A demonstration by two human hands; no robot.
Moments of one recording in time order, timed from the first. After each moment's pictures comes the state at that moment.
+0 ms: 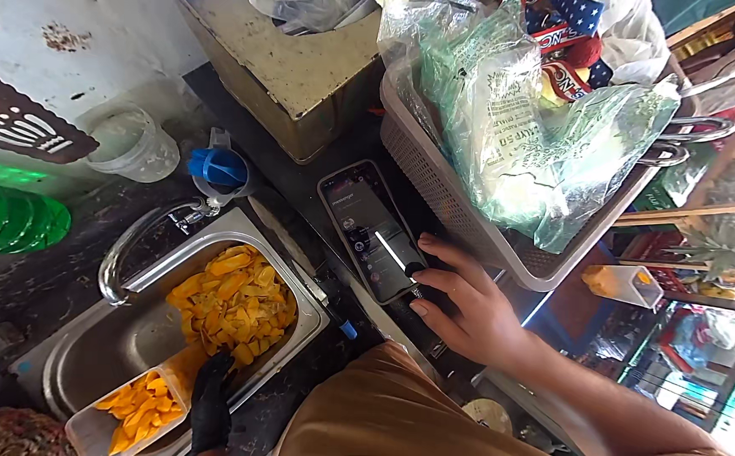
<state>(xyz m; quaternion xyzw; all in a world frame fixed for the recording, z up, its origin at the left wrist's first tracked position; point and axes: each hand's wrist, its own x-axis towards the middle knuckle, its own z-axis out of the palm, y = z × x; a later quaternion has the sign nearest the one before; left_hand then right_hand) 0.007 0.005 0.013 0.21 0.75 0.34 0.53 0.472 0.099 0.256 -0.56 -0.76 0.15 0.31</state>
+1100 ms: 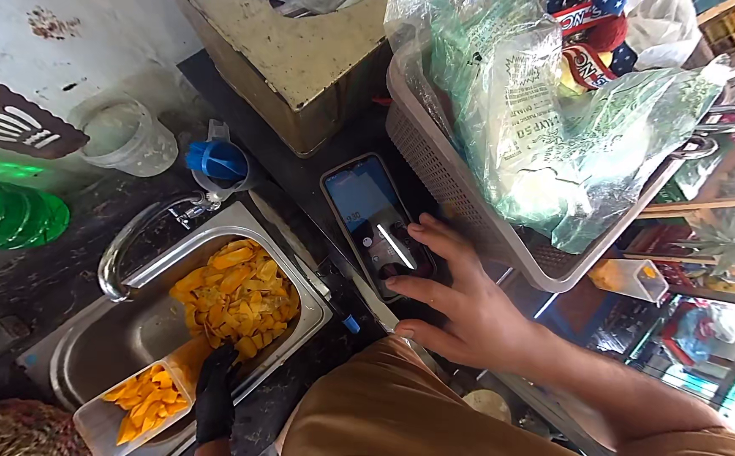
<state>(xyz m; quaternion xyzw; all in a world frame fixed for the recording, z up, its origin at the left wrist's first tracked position) 0.005 0.008 0.014 0.21 0.75 0.32 0.53 0.460 0.115 0.273 -0.52 -0.79 0.20 0.25</state>
